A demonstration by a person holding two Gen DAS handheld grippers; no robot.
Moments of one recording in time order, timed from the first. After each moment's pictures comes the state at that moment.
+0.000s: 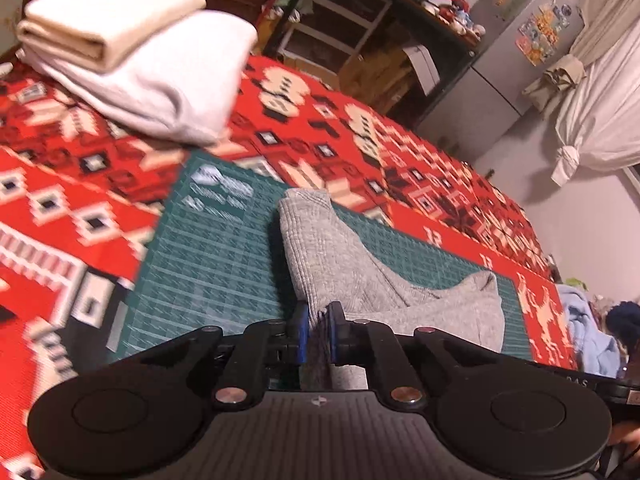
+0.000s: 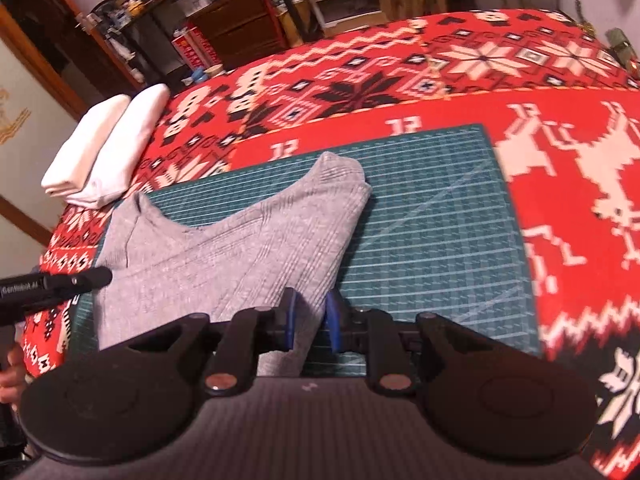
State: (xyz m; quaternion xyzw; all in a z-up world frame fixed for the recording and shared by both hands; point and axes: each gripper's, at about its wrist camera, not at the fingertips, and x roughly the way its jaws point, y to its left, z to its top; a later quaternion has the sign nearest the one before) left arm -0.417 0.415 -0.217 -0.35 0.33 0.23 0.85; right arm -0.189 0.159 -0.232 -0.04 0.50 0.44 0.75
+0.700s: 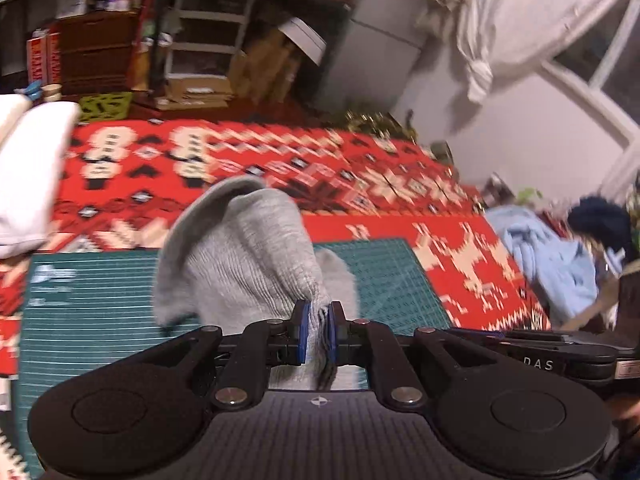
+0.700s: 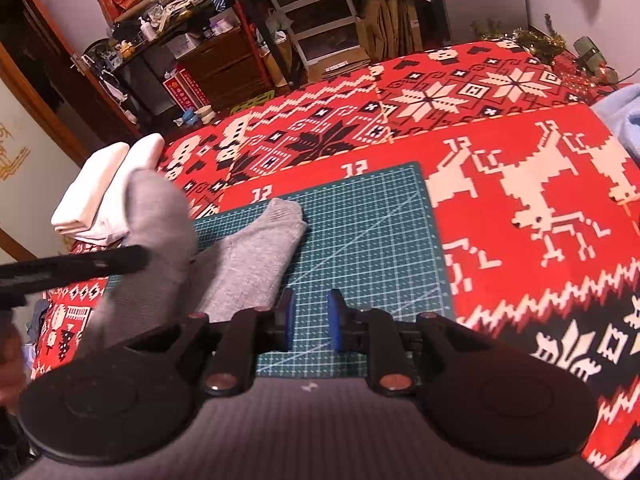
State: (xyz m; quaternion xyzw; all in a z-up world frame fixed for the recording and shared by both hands) left arm -0.312 0.307 -0.158 -0.22 0.37 0.11 0.90; right arm -0.183 0.089 -0.191 0.00 0.47 0.41 0.78
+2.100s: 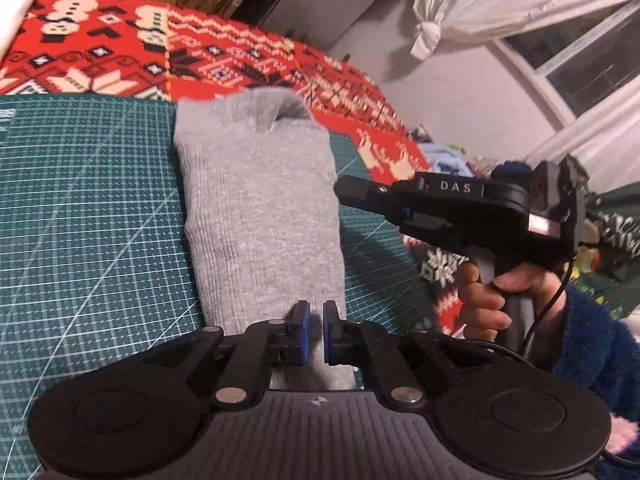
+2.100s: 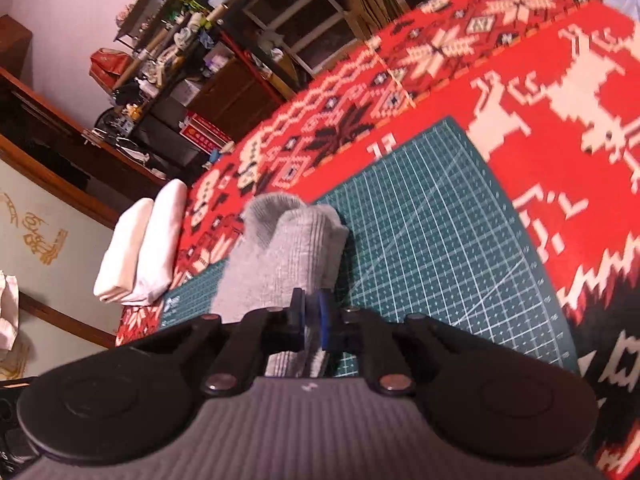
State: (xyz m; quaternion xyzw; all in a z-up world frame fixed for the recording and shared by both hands) left arm -0.377 0.318 -0.216 -0.34 0.40 -0.03 0.85; right arm -0.169 0.119 -0.240 0.16 0.49 0.42 0.75
